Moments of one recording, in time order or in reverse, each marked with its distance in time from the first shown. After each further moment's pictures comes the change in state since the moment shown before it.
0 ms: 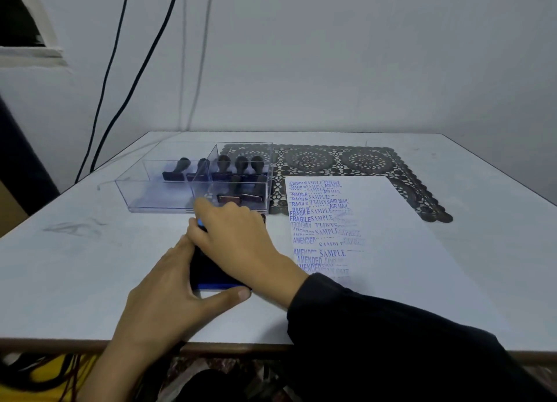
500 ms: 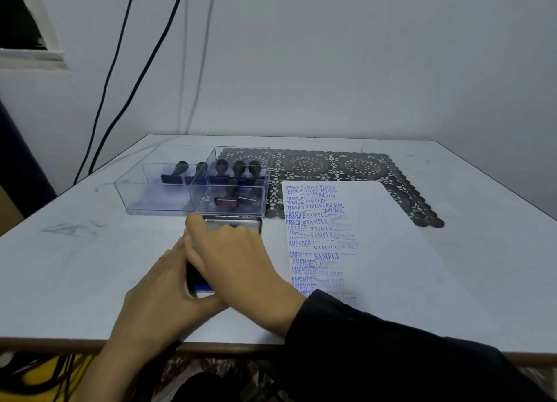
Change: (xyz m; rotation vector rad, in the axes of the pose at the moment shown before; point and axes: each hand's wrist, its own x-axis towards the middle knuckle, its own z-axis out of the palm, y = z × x) left_hand -0.002 0.007 -0.001 -0.028 0.003 -0.037; right_hand -0.021 -0.003 0.013 -0.238 0.091 -0.015
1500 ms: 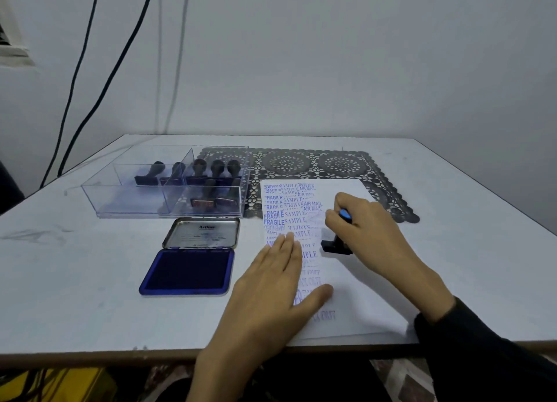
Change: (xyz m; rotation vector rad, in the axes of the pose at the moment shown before) left_hand 0.007 0.081 0.086 0.209 -0.234 0.443; right_hand -0.059 0.155 -0.095 0.232 -0.086 0.477
